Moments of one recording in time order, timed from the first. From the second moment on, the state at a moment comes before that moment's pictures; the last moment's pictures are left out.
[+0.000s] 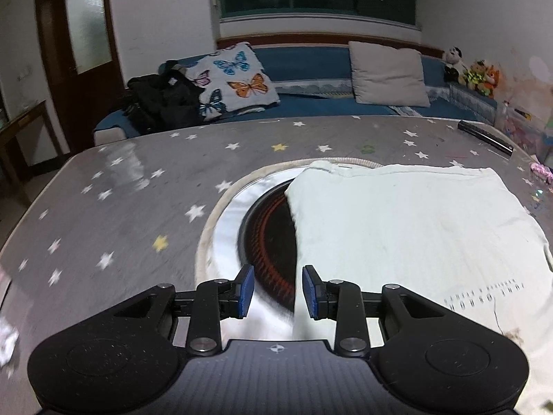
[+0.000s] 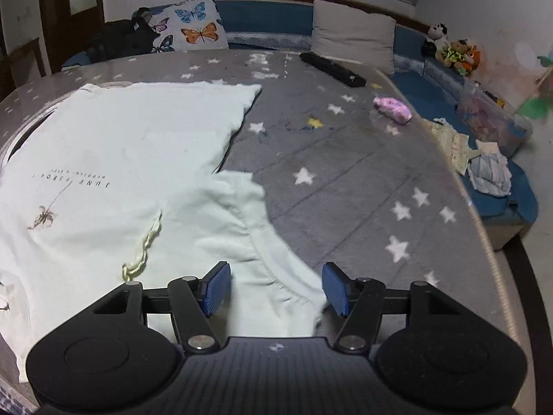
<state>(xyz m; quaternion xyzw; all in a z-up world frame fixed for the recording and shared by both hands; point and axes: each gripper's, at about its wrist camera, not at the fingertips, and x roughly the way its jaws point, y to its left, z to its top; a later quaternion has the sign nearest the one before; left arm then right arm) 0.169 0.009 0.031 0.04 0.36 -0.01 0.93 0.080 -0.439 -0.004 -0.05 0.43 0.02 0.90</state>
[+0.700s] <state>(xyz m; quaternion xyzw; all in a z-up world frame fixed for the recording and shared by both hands) 0.312 -0.013 -0.011 0.03 0.38 -0.05 0.92 0.270 -0.412 -0.005 0.03 0.41 0.10 0.91</state>
